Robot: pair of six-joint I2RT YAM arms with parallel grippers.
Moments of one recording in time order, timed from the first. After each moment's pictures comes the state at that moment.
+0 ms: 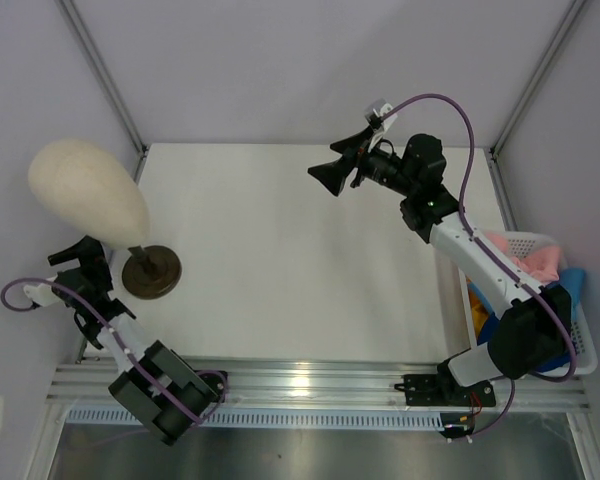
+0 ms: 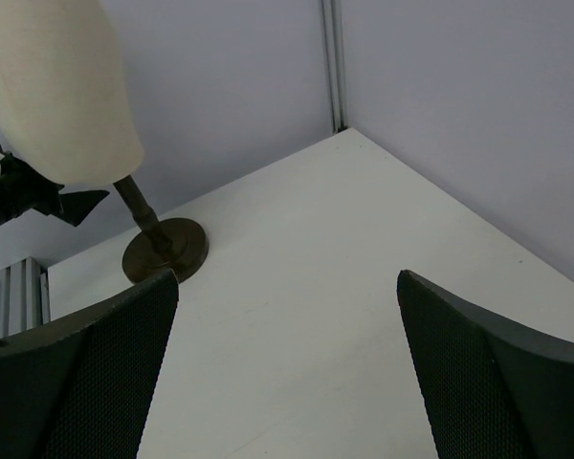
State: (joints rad) left arm 0.88 0.91 0.34 0.36 0.19 -1.22; right arm 0.46 1.46 1.31 0.27 -0.60 0.19
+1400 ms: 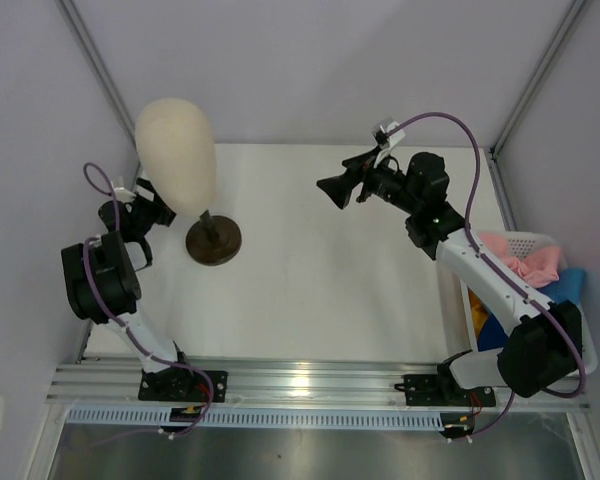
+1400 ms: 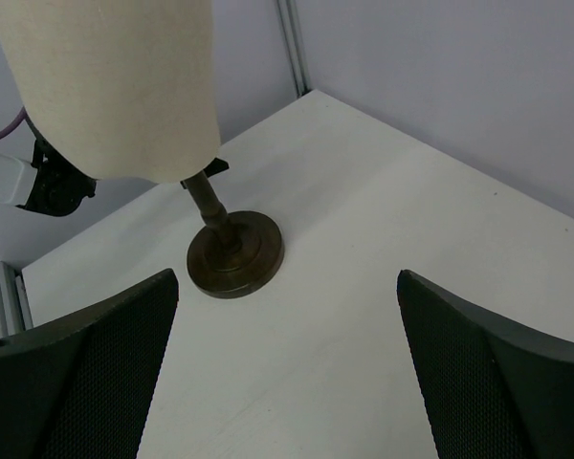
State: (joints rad) left arm 0.42 1.79 0.75 0.92 0.74 -1.07; right arm 0.46 1.38 1.17 0.24 -0.48 0.20
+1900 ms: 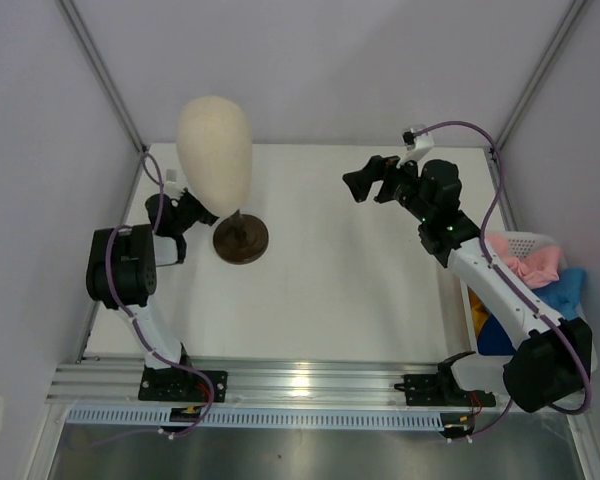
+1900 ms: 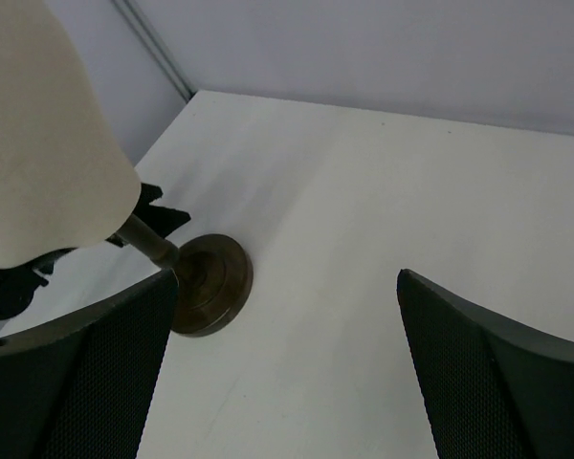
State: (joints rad) left arm 0.15 1.87 0.77 0.97 0.72 -1.08; right arm 0.40 1.29 1.09 0.13 -0.23 0.32
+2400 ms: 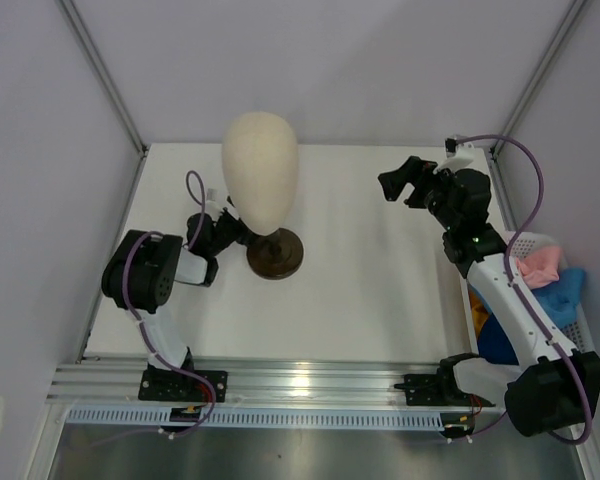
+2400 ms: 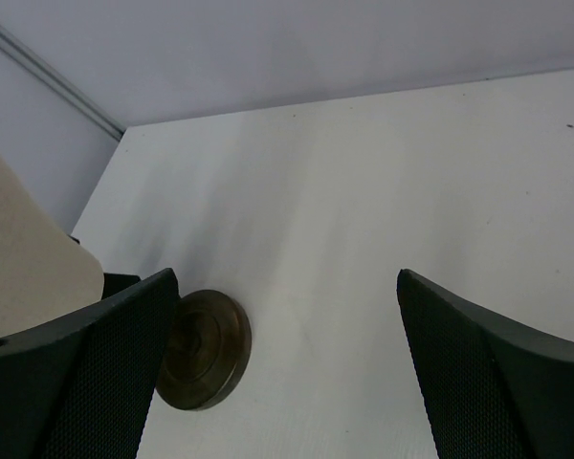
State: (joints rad) left arm -0.14 1.85 0.60 1.11 0.54 -1.20; right arm 0.24 1.15 1.00 0.03 -0.16 0.42
